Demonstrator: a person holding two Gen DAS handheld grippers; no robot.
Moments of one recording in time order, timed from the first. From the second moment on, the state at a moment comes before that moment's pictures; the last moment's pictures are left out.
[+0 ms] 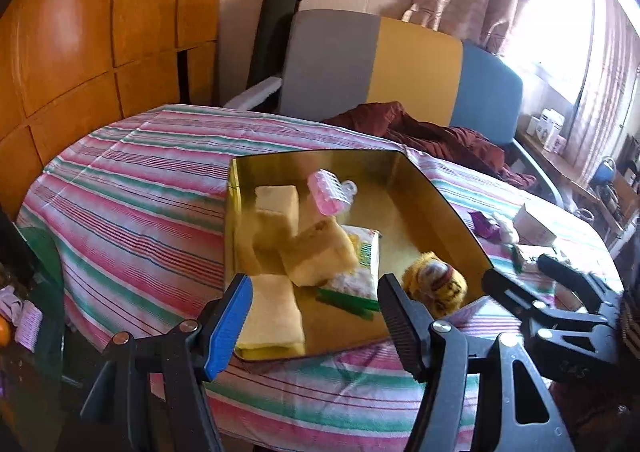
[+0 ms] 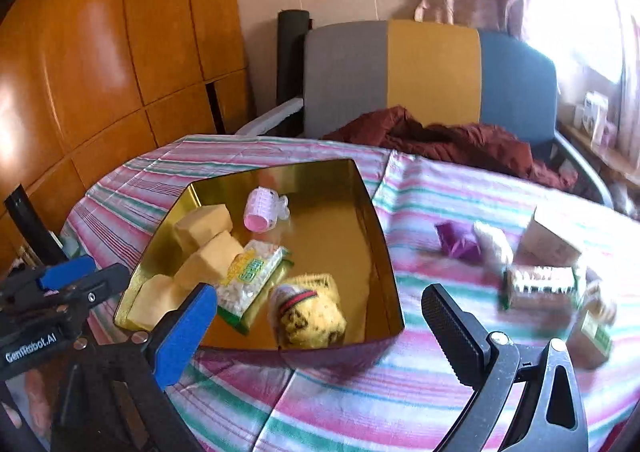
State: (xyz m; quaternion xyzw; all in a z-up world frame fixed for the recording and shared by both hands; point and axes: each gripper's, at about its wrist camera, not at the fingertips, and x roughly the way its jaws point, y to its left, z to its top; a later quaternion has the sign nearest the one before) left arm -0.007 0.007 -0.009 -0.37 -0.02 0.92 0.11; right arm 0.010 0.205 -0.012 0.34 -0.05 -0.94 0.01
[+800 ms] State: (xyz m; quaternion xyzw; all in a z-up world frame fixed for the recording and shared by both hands) left arm 0.014 0.072 -0.007 -0.40 0.03 0.88 0.25; right arm 0.072 0.289 -0.034 0.36 -0.12 -0.92 -0.07
